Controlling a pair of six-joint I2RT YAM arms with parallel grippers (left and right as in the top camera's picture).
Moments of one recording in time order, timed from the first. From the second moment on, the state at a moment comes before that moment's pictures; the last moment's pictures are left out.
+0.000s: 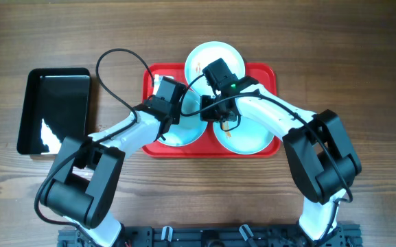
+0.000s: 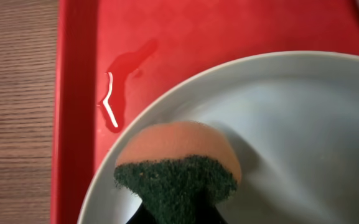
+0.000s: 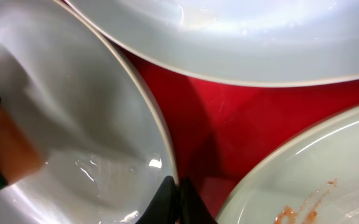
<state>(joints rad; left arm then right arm) -0.44 1.80 0.92 -0.21 -0.32 -0.30 0.55 2.00 1.31 -0.61 -0.20 0.57</state>
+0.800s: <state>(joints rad) -0.44 1.66 0.89 -0.30 -0.03 -0.29 0.55 2.00 1.31 -0.62 -0.20 0.57</state>
